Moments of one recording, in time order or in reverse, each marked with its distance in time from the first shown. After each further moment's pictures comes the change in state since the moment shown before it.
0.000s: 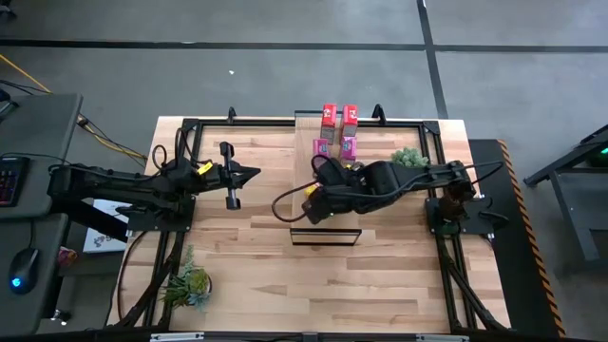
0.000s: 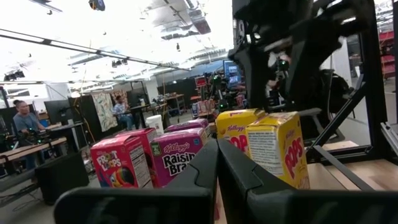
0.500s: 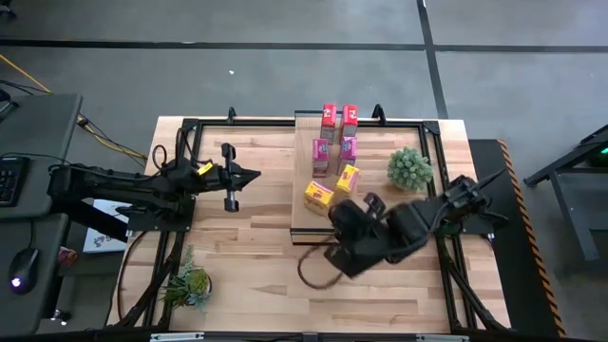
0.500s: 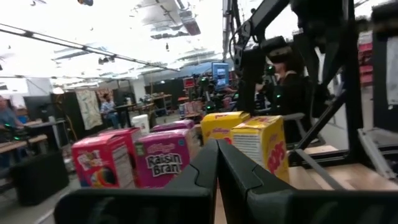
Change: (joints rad) left arm -0.002 0.000 0.000 -0.003 0.045 -0.050; right arm 0.251 -0.005 0.005 -0.095 0.074 0.055
